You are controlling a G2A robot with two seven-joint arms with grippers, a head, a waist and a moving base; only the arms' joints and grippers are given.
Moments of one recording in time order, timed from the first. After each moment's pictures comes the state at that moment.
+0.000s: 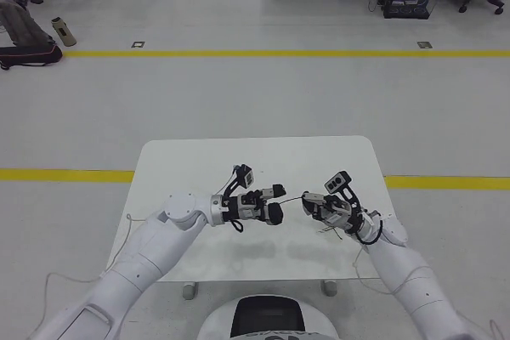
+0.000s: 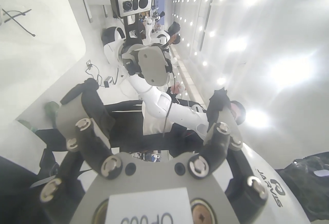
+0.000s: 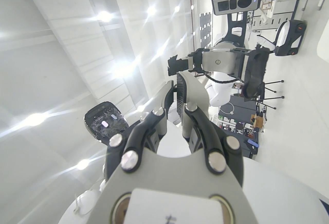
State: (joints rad) left arm 1.10 -1.19 -0.85 -1.26 -0.67 -0.19 -1.02; right arm -1.34 -1.21 1.20 -1.13 0.98 -0.23 1.34
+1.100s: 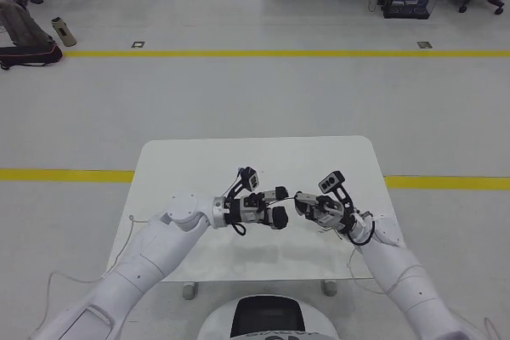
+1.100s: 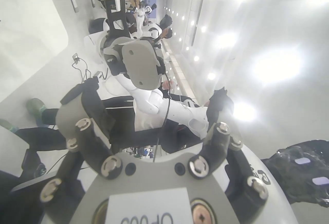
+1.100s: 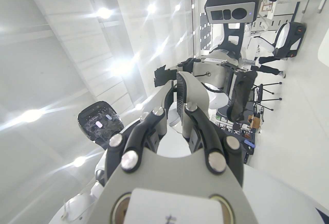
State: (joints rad) left arm 1.10 -1.19 -0.83 -1.27 -0.71 -0.18 -1.05; right arm -1.32 -1.23 1.16 -1.11 0.96 -0.28 1.33
